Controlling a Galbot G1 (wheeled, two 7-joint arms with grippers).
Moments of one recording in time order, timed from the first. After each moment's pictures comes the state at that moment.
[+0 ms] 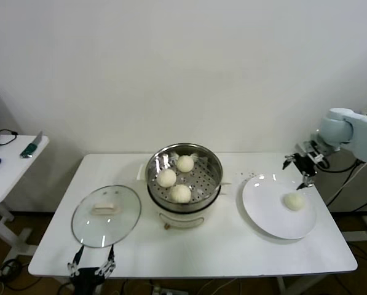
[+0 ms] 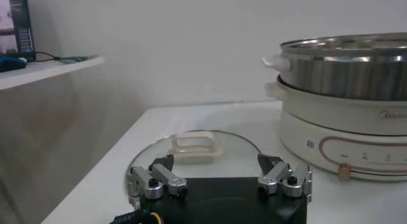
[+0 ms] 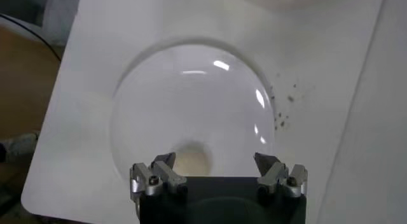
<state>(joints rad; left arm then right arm) 1.85 -1.58 -0.69 -2.07 -0.03 0.01 0.04 0.66 0.66 -1.60 1.14 0.24 0.07 -1.03</state>
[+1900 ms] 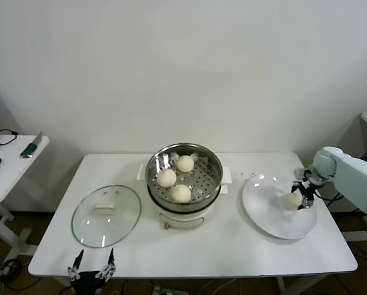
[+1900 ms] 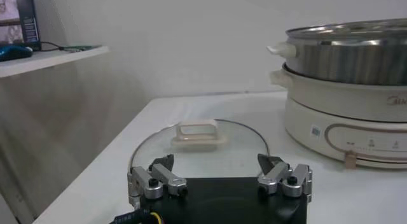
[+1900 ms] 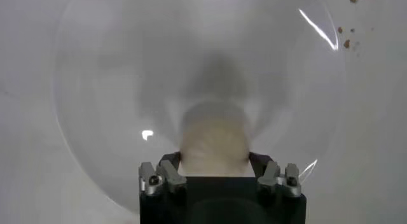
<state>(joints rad) 1.84 -1.60 -0.69 -2.04 0.00 0.01 0.04 0.15 0.76 -1.10 0.77 0.02 0.05 -1.02</state>
